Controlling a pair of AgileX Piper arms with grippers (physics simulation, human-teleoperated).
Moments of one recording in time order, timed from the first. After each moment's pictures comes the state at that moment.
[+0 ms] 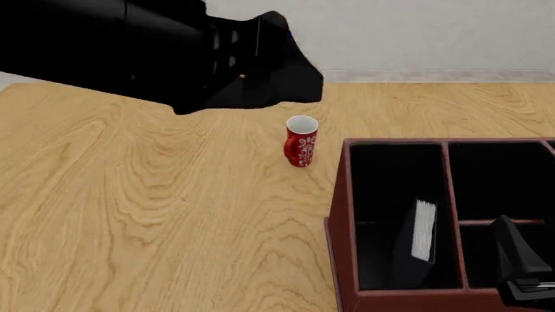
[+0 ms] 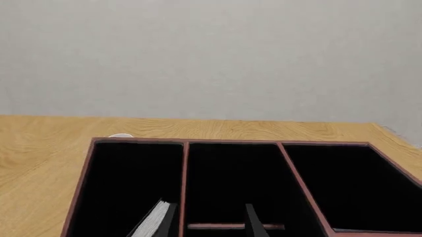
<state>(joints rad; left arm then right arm) -0.98 1.25 -1.51 0.90 -0.53 0.01 0.00 -0.01 -0.02 -0.02</state>
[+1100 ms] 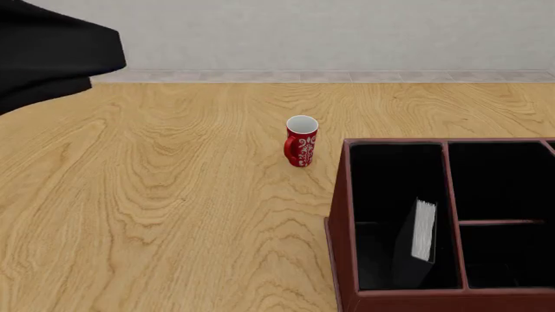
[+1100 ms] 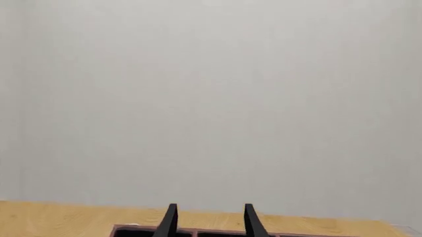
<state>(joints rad) -0.80 0.79 -1.25 0.84 -0.52 0.06 0.00 -0.15 -0.27 -0.04</state>
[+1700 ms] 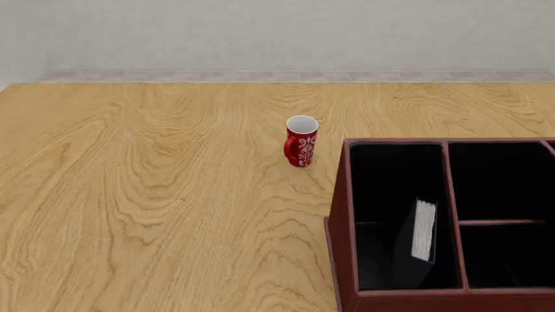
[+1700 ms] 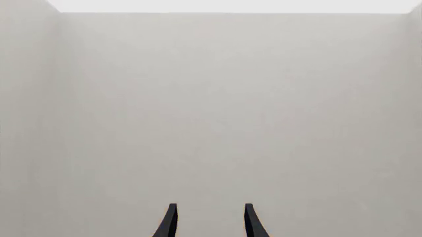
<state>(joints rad) -0.69 0.57 -1.20 0.88 -0.57 0.11 0.00 -0.20 -0.41 -0.07</state>
